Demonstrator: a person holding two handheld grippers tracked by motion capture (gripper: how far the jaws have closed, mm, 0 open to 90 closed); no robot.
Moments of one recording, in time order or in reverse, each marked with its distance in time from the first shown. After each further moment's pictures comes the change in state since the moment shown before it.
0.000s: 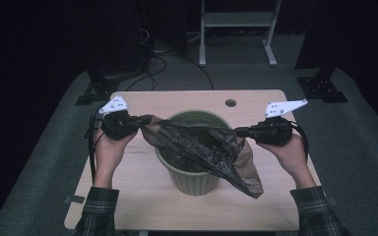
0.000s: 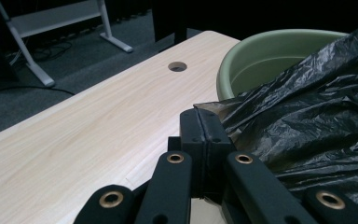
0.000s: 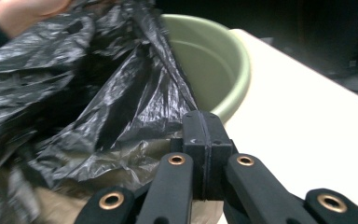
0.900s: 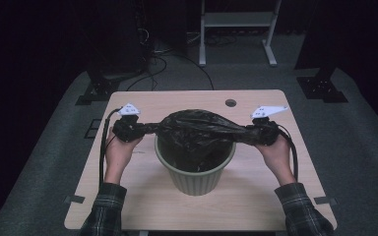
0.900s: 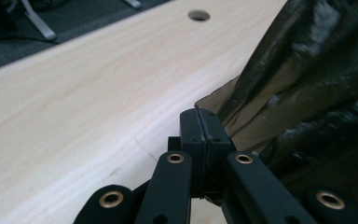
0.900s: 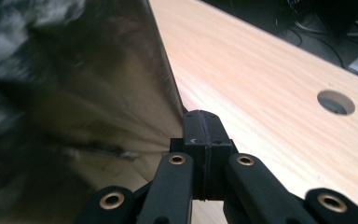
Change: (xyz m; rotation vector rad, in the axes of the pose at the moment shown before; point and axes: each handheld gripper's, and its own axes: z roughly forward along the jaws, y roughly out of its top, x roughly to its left) left arm 0.021 -0.042 0.049 0.148 0.019 -0.077; right arm -0.029 -0.036 0.047 0.110 -0.273 0.081
